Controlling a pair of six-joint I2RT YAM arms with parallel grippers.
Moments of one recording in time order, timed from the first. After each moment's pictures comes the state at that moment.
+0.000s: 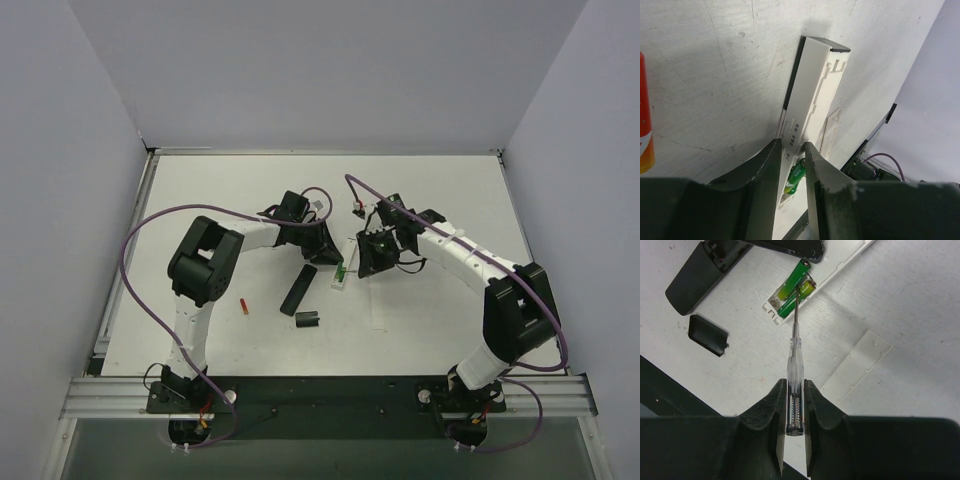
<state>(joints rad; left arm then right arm) -0.53 2.15 1.37 -0.14 0.64 -0.86 0.50 1.59 1.12 -0.66 -0.30 0.11</state>
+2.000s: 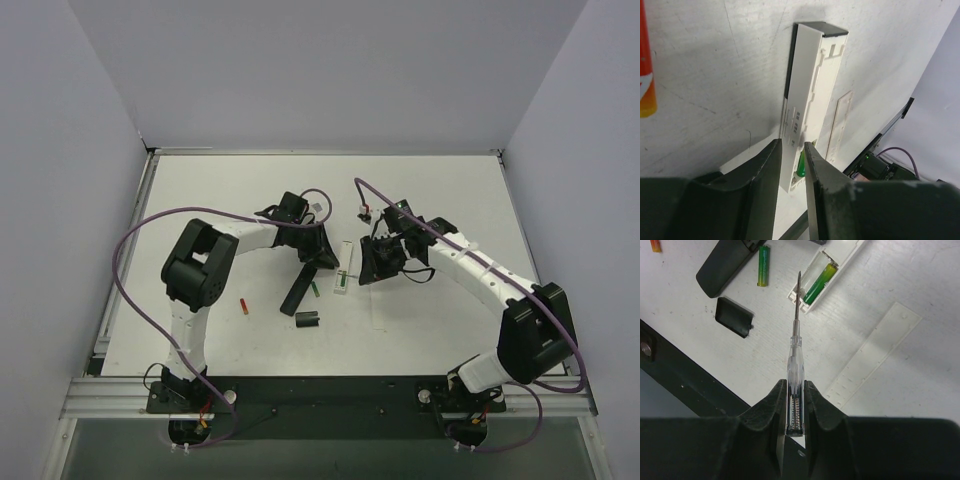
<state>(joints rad) -0.53 2.10 1.34 -0.22 0.61 -0.81 0.50 1.48 1.04 -0.66 -0.38 0.19</state>
